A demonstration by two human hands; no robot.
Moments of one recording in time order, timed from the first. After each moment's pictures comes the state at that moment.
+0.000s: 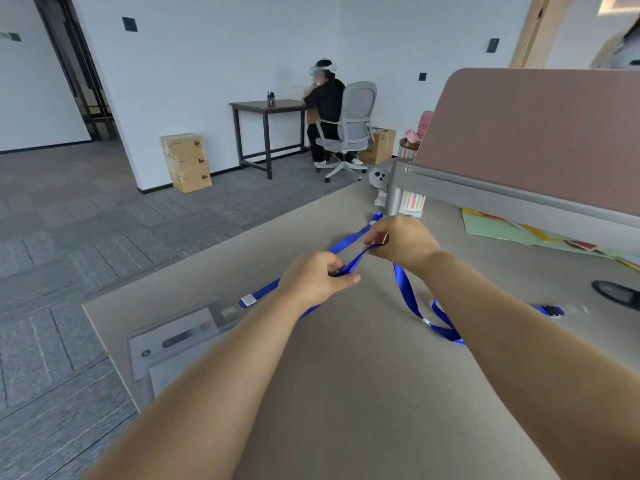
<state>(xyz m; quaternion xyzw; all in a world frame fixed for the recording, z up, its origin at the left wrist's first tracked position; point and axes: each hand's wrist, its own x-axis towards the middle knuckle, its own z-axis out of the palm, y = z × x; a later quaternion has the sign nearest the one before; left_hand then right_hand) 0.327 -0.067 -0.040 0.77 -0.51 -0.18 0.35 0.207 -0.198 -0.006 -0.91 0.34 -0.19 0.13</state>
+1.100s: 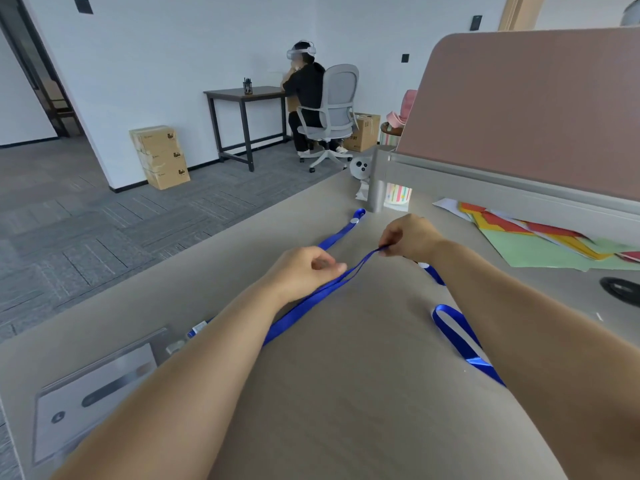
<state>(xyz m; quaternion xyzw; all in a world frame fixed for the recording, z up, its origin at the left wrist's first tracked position) 0.353 -0.137 -0.060 0.75 -0.52 -0.23 0.33 0.198 -0.301 -0.040 -0.87 0.41 -0.13 0.24</state>
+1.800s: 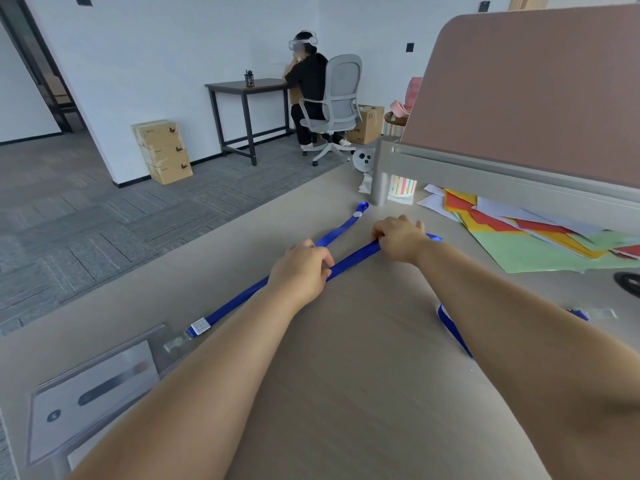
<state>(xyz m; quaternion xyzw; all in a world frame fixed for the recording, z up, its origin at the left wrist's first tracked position) 0.349 -0.146 -0.072 0.80 -0.56 -0.06 0.20 0.227 -0.304 -0.059 -0.90 0.42 -0.01 0.11</state>
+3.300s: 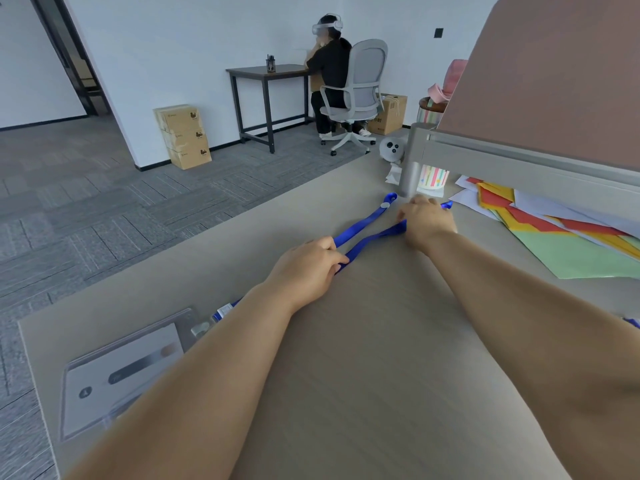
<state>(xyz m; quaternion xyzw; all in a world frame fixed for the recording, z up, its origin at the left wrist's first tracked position) 0.375 -0.122 -0.081 0.75 -0.65 -0.01 0.15 0.249 -0.318 -0.071 -0.88 0.46 -0.07 -0.02</state>
